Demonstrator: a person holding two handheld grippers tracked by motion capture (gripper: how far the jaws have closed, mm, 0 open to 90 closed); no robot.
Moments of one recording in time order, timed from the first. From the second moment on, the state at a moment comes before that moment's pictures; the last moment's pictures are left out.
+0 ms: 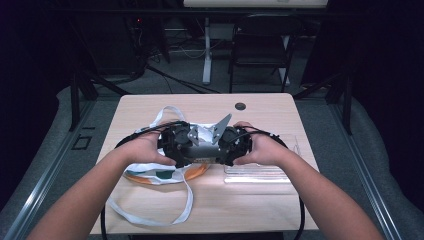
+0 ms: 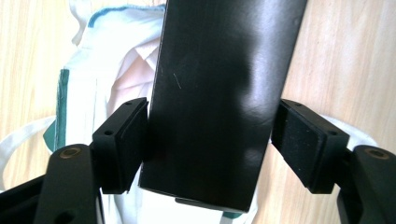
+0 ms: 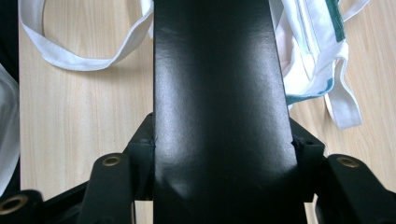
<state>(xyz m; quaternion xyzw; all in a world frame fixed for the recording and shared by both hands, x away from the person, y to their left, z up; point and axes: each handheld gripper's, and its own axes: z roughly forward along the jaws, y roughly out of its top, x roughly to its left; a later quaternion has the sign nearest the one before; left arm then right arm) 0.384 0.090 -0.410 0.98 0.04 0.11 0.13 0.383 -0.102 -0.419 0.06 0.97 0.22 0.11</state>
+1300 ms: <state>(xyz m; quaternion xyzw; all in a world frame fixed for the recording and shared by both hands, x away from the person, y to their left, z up) 0.389 0.145 -0.417 0.97 0.11 0.11 0.16 0.401 -0.219 -0.420 0.15 0.96 0.20 0.14</state>
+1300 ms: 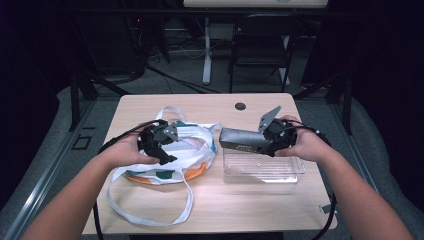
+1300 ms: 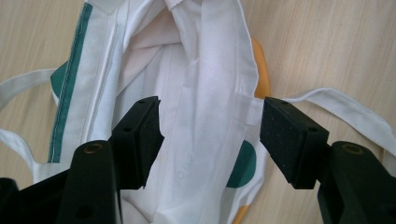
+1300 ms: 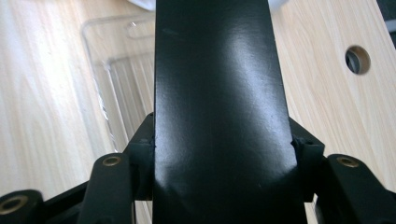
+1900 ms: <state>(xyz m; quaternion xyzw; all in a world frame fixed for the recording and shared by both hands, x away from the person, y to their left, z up) 0.391 0.157 -0.425 0.97 0.12 0.11 0.16 0.410 -0.234 -0.438 0.17 0.96 0.18 0.15</state>
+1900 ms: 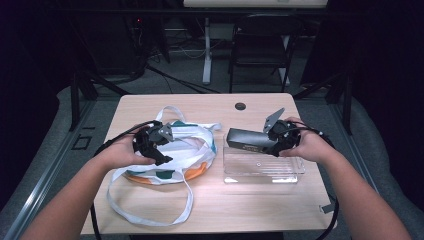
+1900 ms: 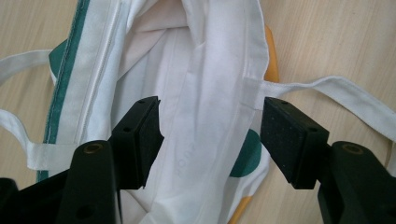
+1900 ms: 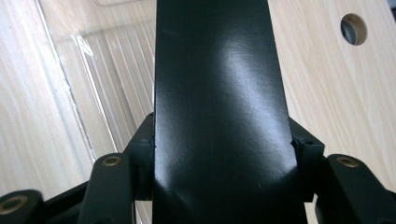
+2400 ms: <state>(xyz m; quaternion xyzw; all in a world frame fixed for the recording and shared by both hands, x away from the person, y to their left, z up) 0.391 0.155 -0.430 0.97 0.12 0.11 0.16 0.423 -0.232 -0.473 0.18 0.96 0.15 0.13</state>
